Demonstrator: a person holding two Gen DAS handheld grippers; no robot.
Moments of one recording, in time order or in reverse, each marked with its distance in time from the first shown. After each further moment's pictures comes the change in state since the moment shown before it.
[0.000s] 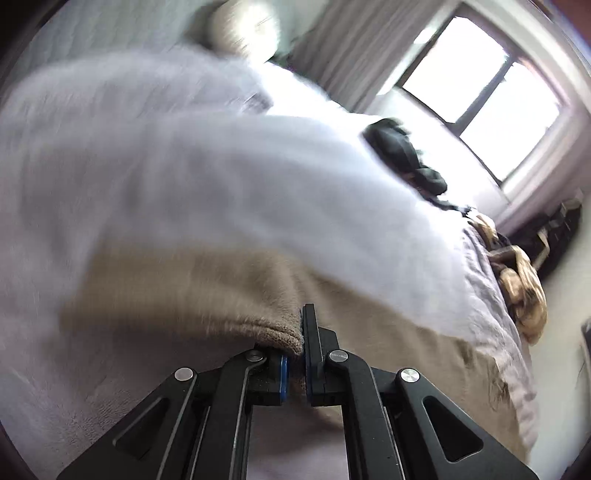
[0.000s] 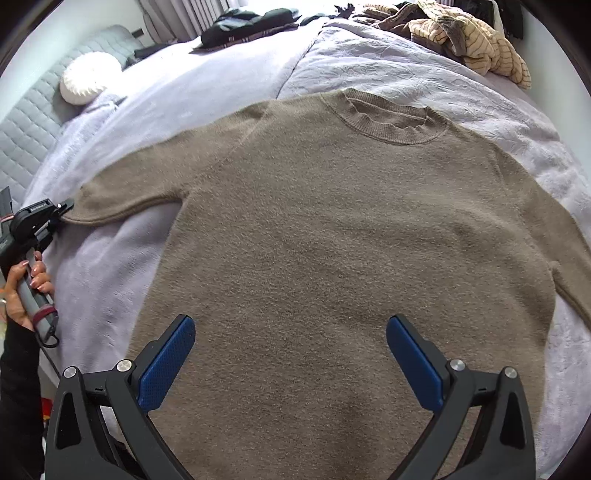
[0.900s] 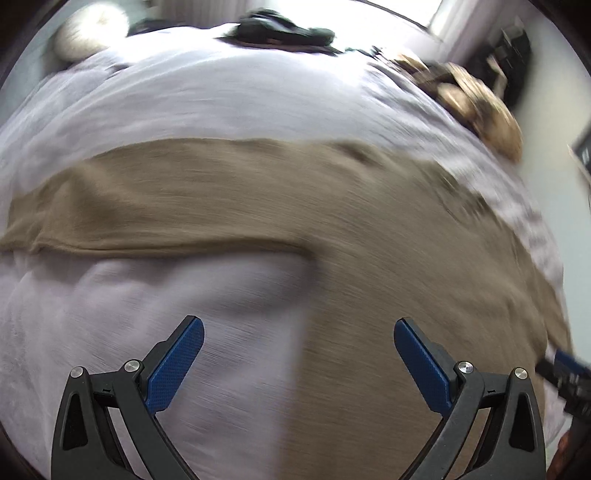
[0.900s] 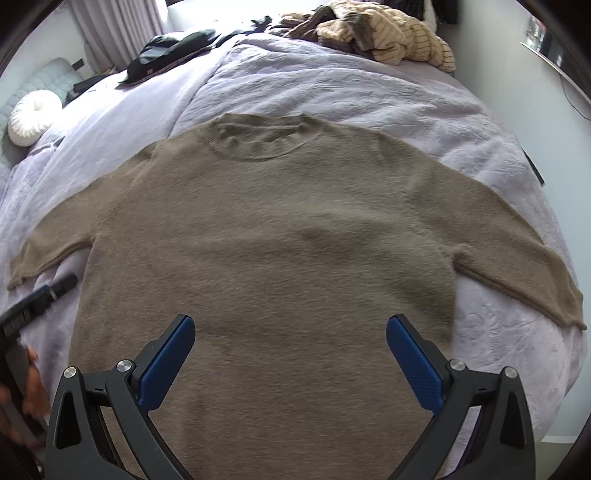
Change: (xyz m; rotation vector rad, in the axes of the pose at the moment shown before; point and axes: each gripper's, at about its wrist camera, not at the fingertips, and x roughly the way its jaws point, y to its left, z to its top) left arm 0.008 -0.160 -0.118 0.359 0.371 0.016; right arm -0.028 -0.083 0.002 0.106 -0.026 -0.192
